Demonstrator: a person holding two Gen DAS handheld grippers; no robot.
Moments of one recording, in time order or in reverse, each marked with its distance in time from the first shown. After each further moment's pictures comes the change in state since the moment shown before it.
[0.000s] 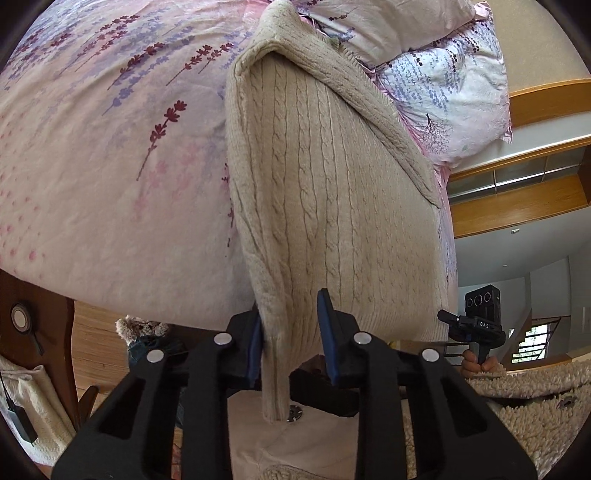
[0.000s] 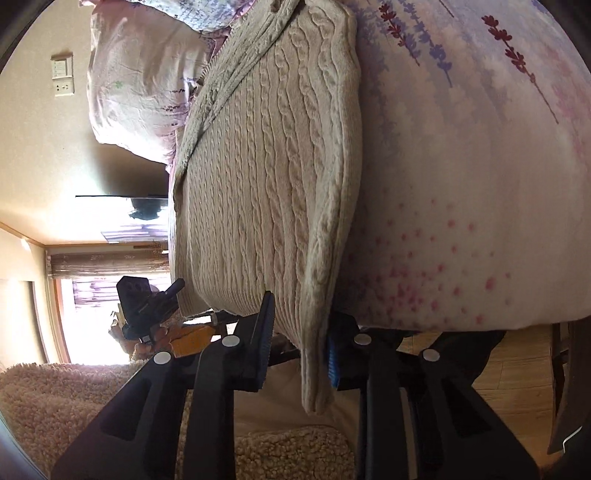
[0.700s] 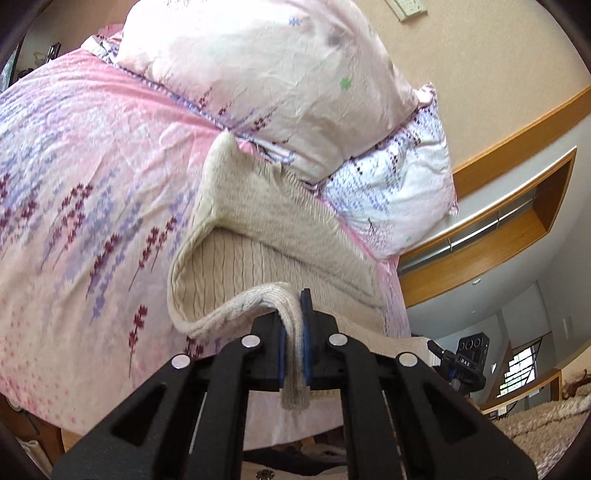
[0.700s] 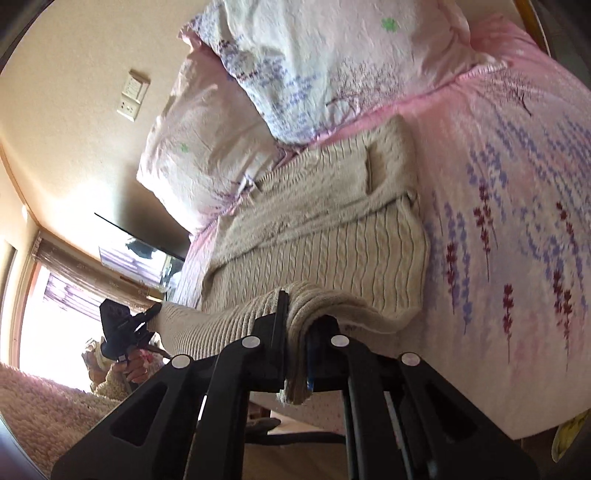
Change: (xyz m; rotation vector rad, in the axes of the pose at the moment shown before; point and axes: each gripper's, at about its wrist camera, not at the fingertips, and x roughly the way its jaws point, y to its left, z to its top) left arm -0.074 -0.032 0.081 0.049 -0.379 -0.168; right arm -0.078 0.081 0.061 -0.266 -0.487 -0.017
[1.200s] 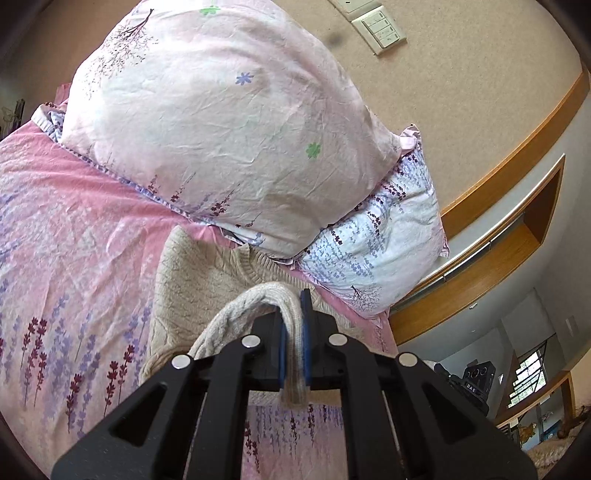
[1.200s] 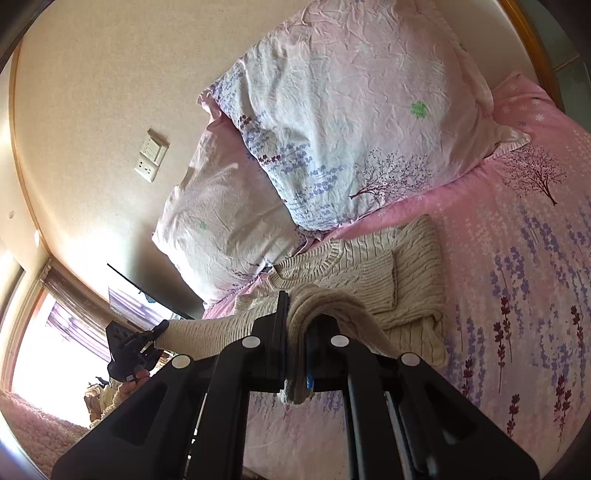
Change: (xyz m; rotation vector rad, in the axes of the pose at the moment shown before) left arm 0.039 -0.038 0.085 0.075 -0.129 -0.028; right arm 0.014 0.007 0.057 -0.030 -0.188 0.047
